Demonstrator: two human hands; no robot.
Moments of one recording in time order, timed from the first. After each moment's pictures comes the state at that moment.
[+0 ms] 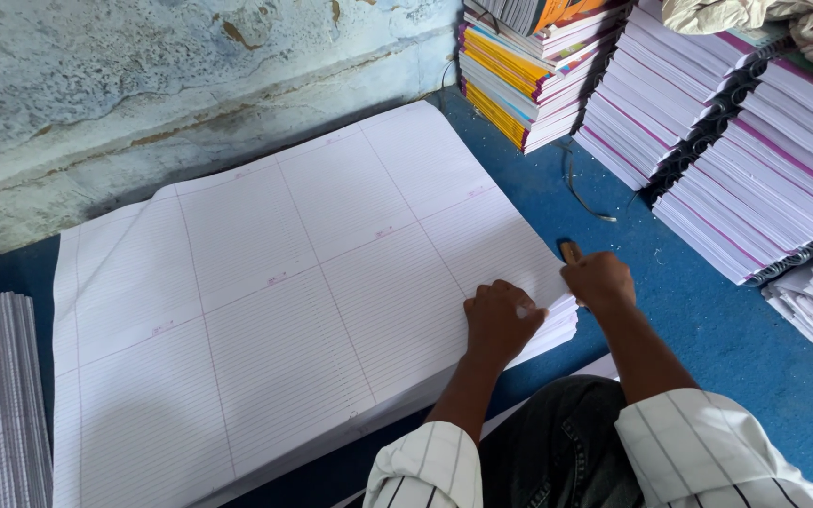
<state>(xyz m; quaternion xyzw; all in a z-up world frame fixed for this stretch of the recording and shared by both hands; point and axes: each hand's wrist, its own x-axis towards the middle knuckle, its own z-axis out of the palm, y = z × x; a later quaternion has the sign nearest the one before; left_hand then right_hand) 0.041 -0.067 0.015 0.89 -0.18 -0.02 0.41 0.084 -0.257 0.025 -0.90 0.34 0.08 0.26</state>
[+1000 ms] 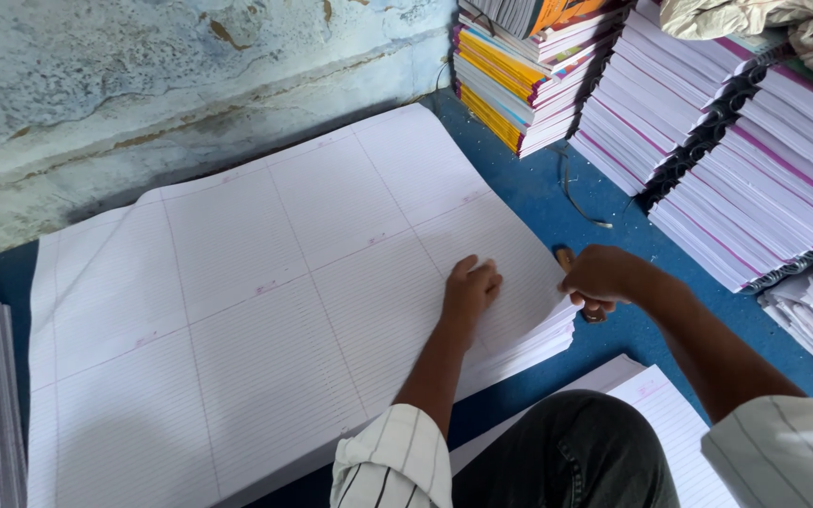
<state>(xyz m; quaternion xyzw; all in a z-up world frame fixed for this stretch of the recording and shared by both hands) 0.097 -0.049 0.028 0.55 0.11 -0.23 0.79 0.099 -0.270 0.082 -0.91 0.19 0.30 0.20</state>
